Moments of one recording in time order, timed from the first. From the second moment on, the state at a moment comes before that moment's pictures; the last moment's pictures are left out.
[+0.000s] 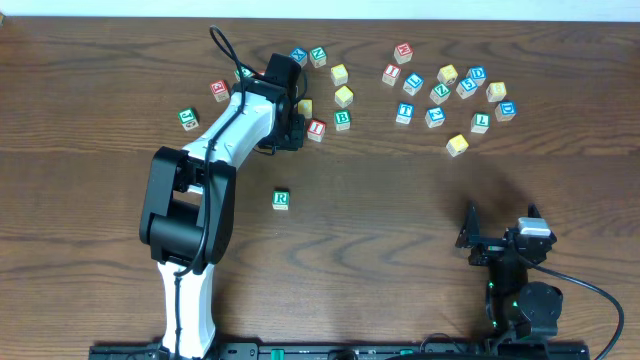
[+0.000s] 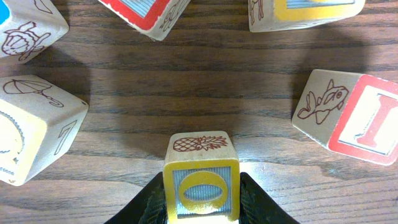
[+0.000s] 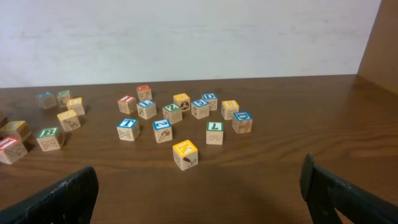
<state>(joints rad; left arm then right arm) -0.31 2.16 1.61 -0.80 0.02 -0.22 0.00 0.01 0.01 -0.07 0.05 0.04</state>
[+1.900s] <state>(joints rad) -0.67 1.41 1.35 -0.95 -0.25 -0.41 0.00 0.01 0.01 -0.07 0.05 0.04</state>
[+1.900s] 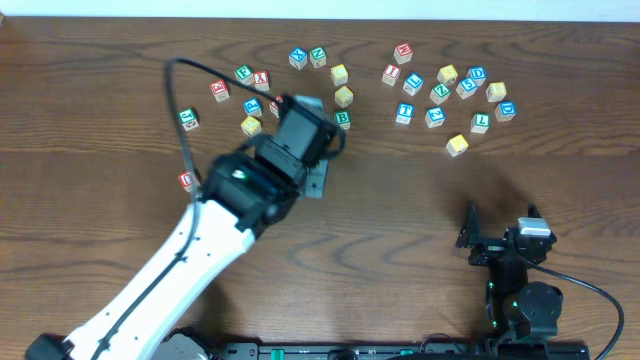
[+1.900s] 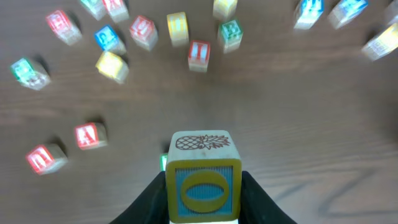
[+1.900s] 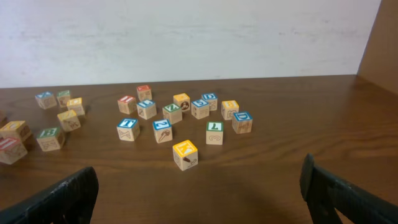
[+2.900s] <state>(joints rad) -0.66 1.60 1.05 -0.72 -0.10 -0.54 0.00 0.01 0.01 -0.07 0.05 0.04</state>
